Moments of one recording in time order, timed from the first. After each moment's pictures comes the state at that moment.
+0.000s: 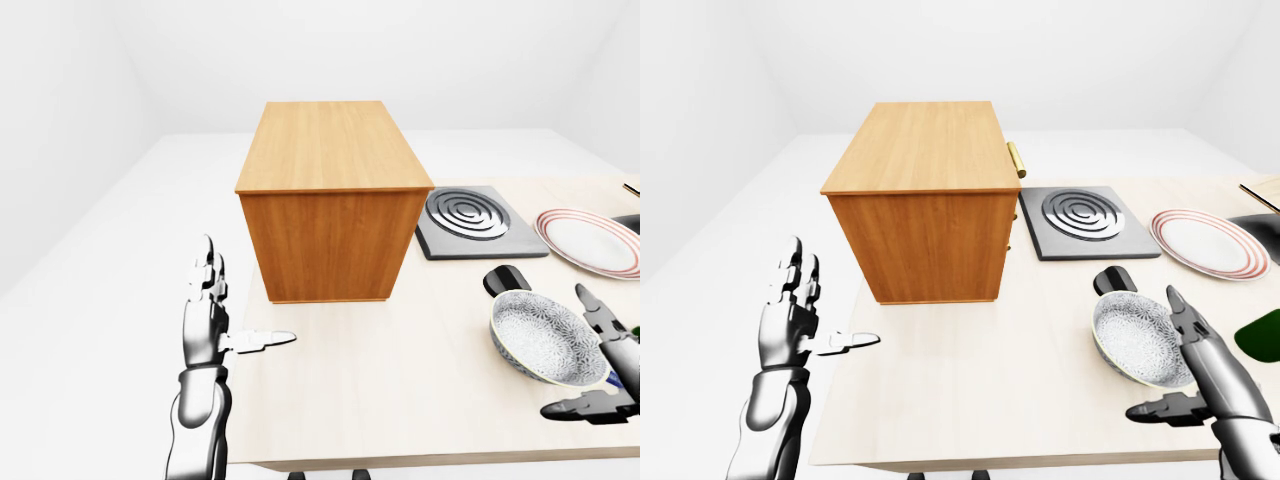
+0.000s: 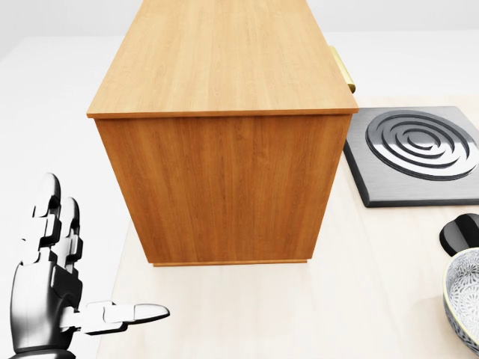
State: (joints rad) left arm 0.16 -0.01 0.04 -0.32 0.02 -0.09 0.02; right arm 0.23 -0.20 -0.83 -0.31 -0.57 -0.09 0.63
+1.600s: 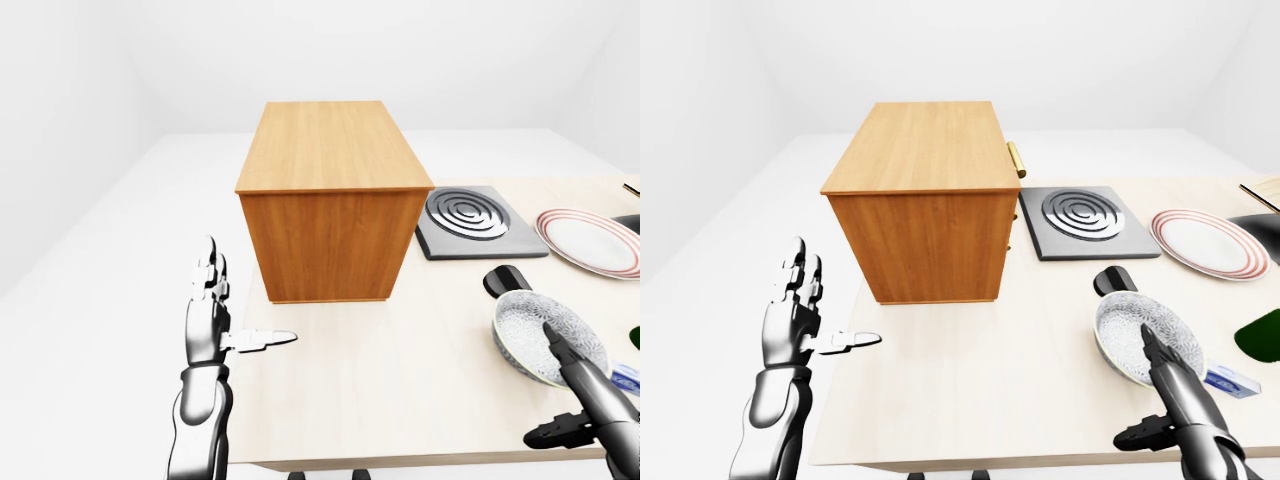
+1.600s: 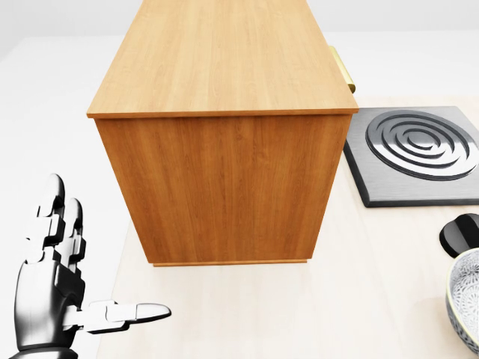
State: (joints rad) left arm 0.15 0.00 0.04 -0.29 0.02 -0.09 0.02; right arm 0.28 -0.20 -0.70 -0.09 -0.78 -0.09 0.50
